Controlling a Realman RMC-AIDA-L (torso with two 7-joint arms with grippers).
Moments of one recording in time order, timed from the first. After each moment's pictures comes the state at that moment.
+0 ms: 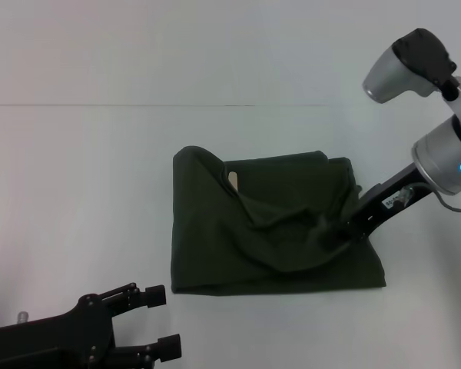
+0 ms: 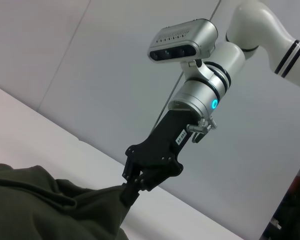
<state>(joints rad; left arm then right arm) -0.31 -2.08 0.66 0.53 1.94 1.85 -1.30 0.89 2.09 -0.96 -0.94 -2.59 -1.64 2.30</state>
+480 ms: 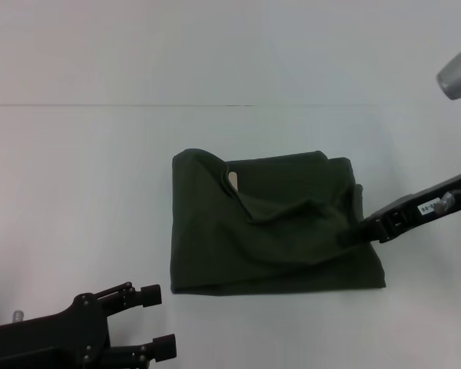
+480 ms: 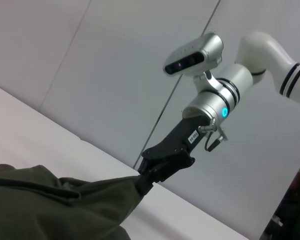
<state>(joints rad) -0.31 -2.07 0.66 0.54 1.94 1.85 -1.30 0.74 2.08 -0.84 -1.00 -2.47 -1.68 2.30</state>
